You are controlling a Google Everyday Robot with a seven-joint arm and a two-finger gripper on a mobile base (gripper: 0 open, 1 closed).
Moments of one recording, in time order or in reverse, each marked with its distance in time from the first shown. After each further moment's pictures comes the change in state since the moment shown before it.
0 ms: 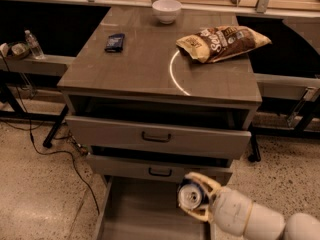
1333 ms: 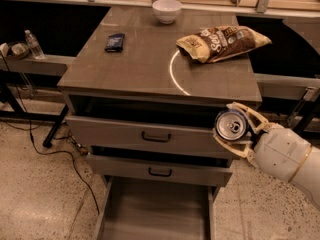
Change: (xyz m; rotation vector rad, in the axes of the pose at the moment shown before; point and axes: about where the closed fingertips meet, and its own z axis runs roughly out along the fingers) arm -0.088 -0.189 -0.058 0.253 0.048 -0.109
